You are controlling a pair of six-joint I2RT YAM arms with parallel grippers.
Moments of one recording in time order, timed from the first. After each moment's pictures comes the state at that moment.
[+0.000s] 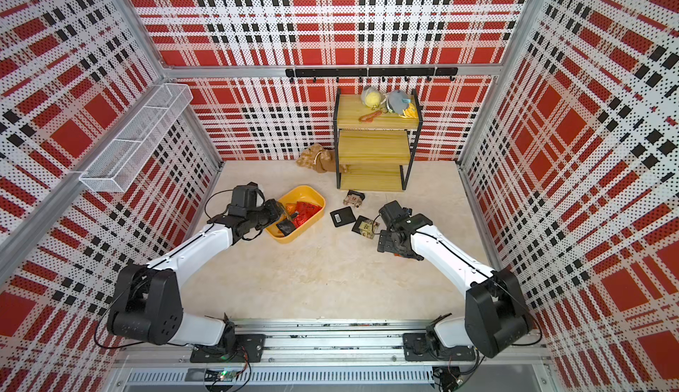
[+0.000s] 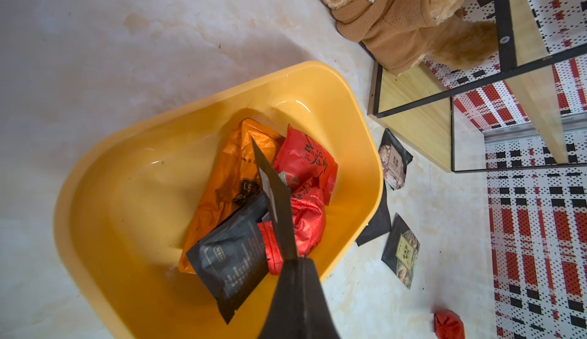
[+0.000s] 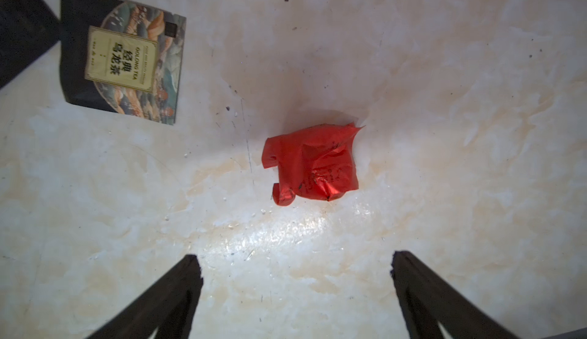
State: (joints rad) left arm -0.19 1.45 0.92 -0.20 0.19 -0.67; right arm 0.44 1.39 0.98 -0.90 0.22 0.66
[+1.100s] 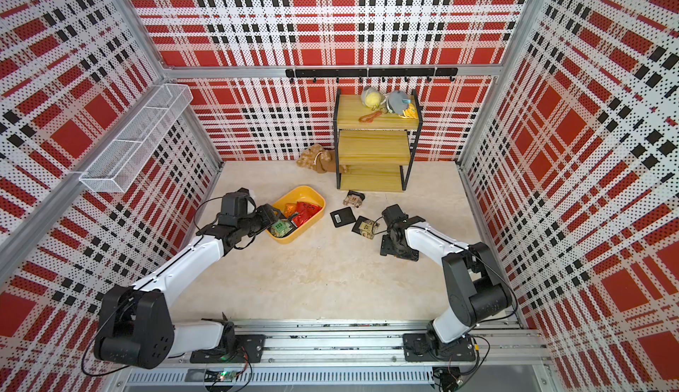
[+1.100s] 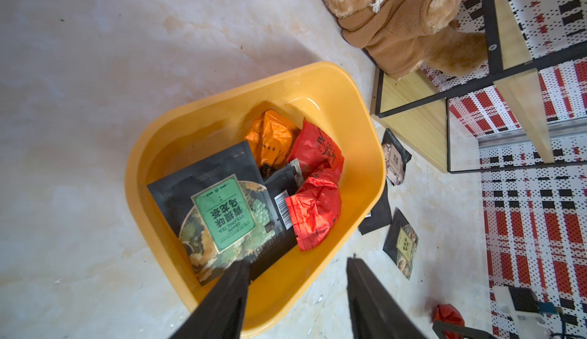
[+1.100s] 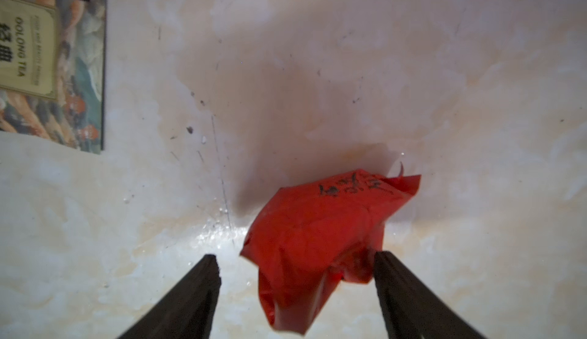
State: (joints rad) left arm -0.14 1.31 0.82 -0.22 0.20 -0.68; right arm 0.37 1.58 0.92 -0.69 0.14 0.56
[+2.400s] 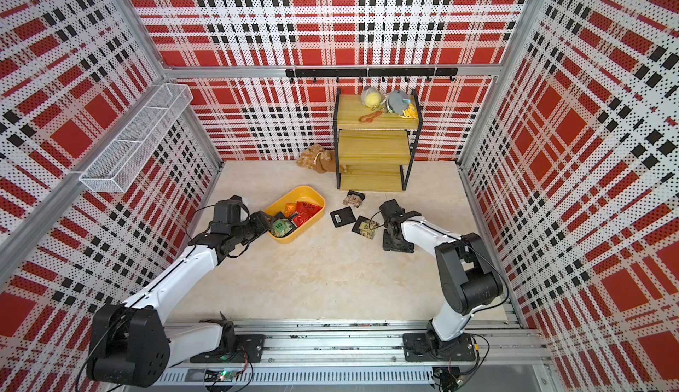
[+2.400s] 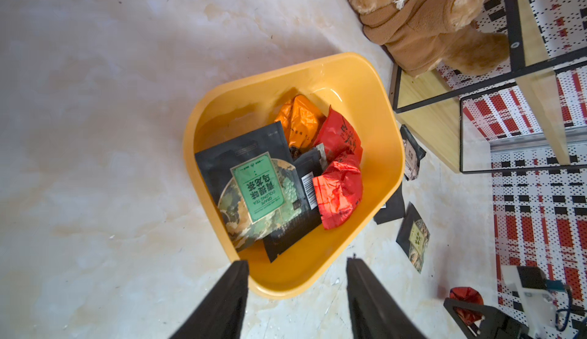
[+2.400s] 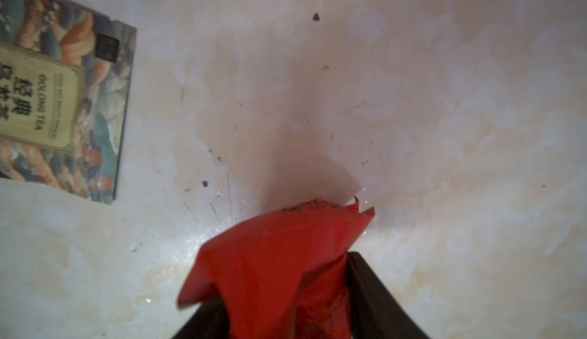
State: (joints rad) left arm -0.10 1.21 0.74 -0.26 0.20 -0.67; right arm 0.37 1.66 1.00 -0.67 0.17 0.50
